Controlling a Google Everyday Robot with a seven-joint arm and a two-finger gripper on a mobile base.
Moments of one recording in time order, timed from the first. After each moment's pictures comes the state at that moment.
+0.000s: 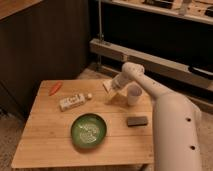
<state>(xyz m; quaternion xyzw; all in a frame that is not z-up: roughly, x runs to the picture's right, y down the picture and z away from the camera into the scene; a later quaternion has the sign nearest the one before) 0.029 -0.004 0.975 -0.27 -0.20 0.23 0.91</state>
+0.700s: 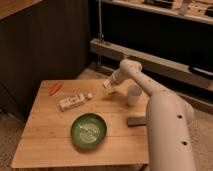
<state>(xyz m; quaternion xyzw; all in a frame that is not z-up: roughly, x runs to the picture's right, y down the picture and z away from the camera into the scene) 0.029 -0.027 0.995 -0.24 -0.21 0.24 0.92</state>
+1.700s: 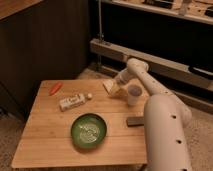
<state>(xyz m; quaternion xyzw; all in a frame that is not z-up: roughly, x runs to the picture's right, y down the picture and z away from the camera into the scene) 0.074 -0.024 1.009 -0.26 -0.20 0.26 0.91</state>
